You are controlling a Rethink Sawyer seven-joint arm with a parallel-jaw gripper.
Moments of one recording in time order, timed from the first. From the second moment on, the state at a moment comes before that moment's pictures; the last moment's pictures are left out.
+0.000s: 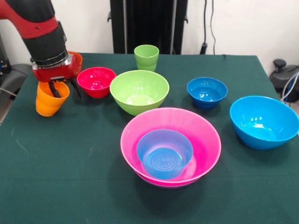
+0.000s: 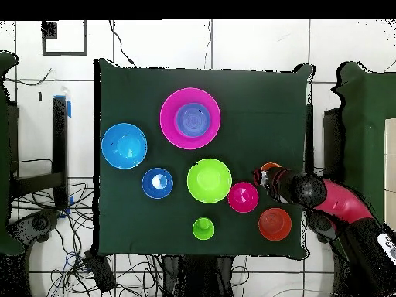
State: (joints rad) arm -1.11 -0.43 0.55 1.68 -0.55 0.57 1.49
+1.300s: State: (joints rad) arm -1.12 -0.55 0.57 1.68 -0.55 0.57 1.49
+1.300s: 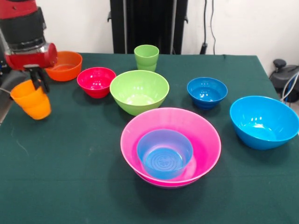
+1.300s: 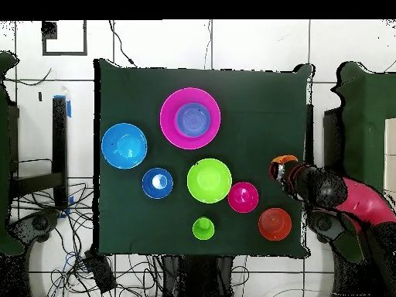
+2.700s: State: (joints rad) arm -0.94 -0.81 0.57 1.79 -0.41 0.57 1.50
